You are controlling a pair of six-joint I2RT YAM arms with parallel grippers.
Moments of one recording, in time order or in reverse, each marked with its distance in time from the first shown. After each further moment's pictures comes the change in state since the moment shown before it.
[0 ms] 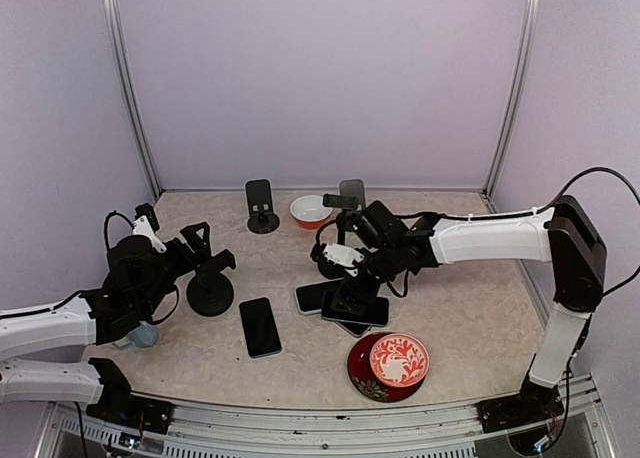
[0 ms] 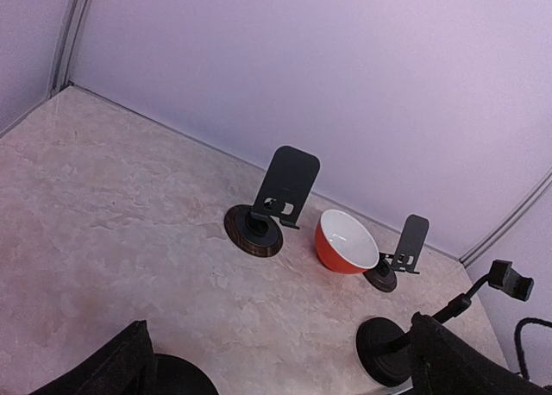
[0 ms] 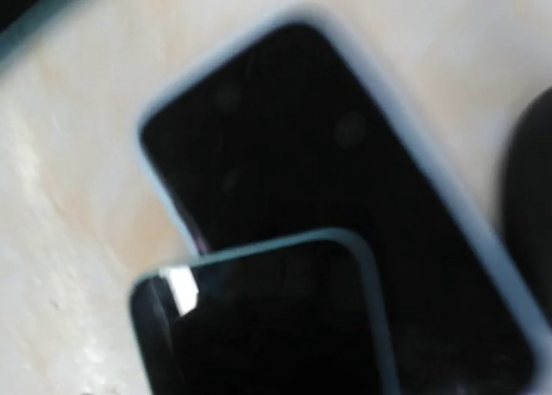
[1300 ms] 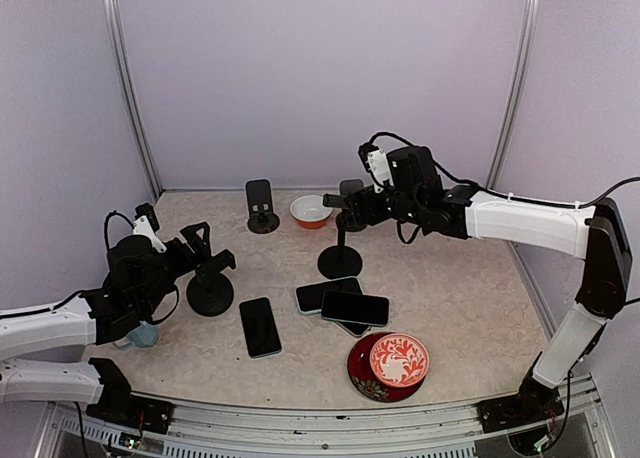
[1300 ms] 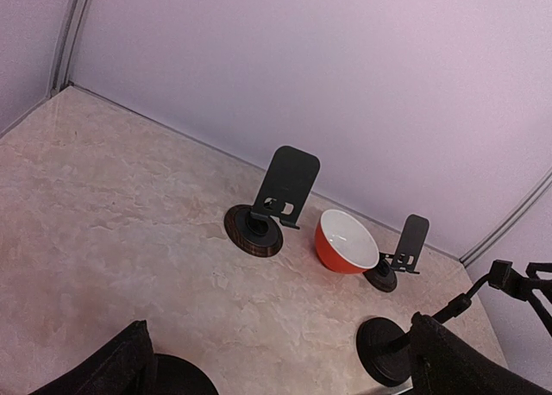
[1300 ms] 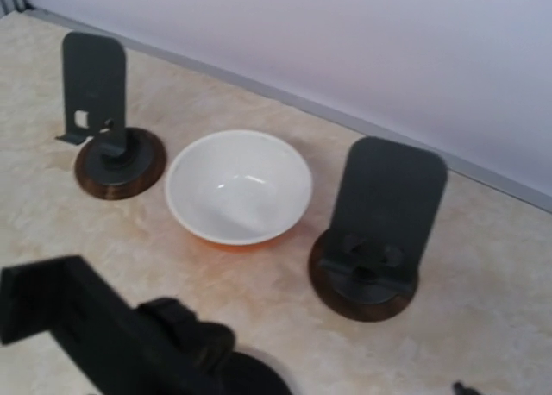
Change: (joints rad) left arm 0.000 0.000 0.001 0.000 0.000 0.000; right arm -0.117 -0.184 0.046 0.355 0.404 0.378
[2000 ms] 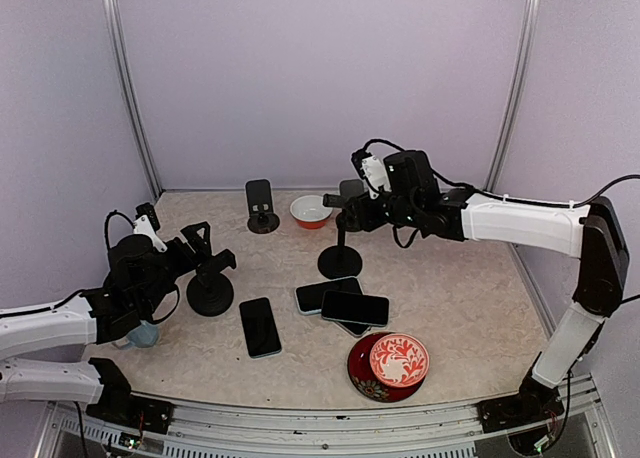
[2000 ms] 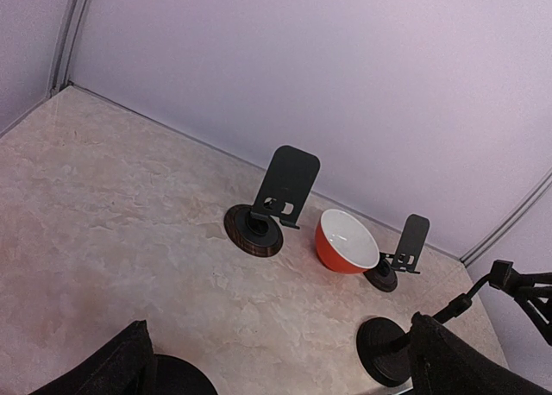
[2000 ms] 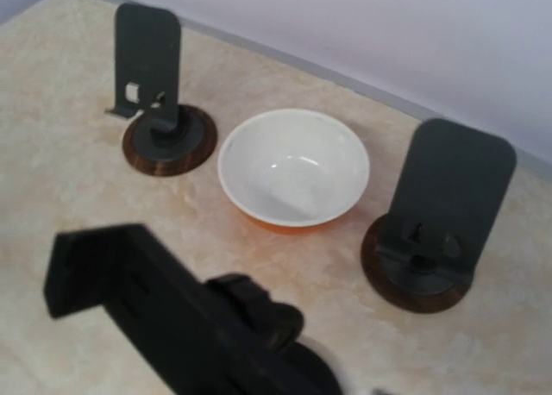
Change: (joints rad) left arm 0.000 0.008 0.005 0.000 0.000 0.000; right arm -0.001 0.020 -0.009 0.008 -0.102 0.008
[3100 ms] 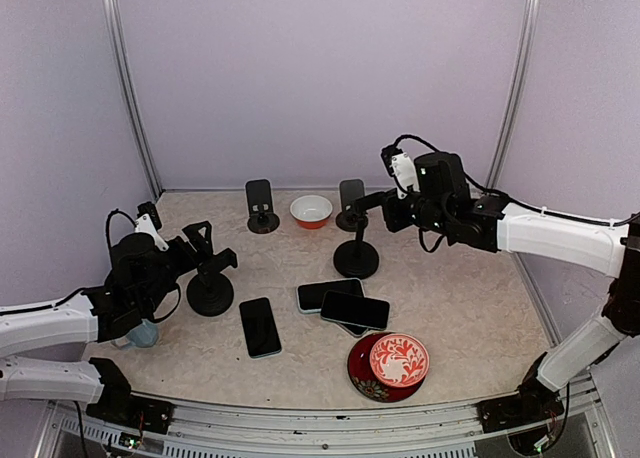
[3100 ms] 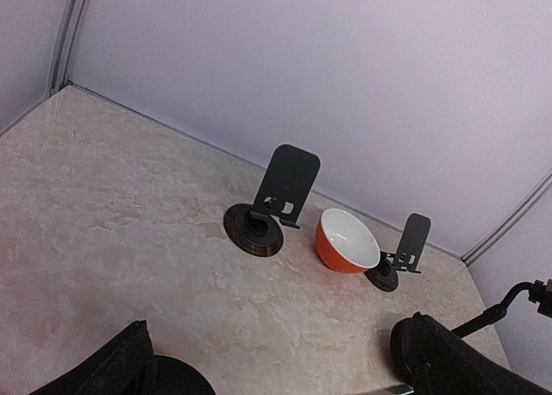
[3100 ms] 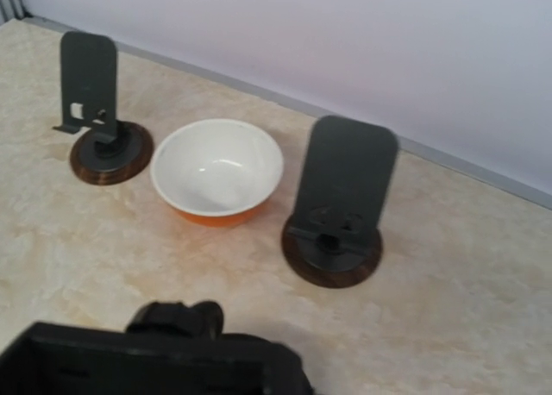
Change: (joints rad) left arm 0.000 0.018 0.011 0.000 0.000 0.000; right arm -0.010 -0.200 -0.153 0.000 0.107 -0.003
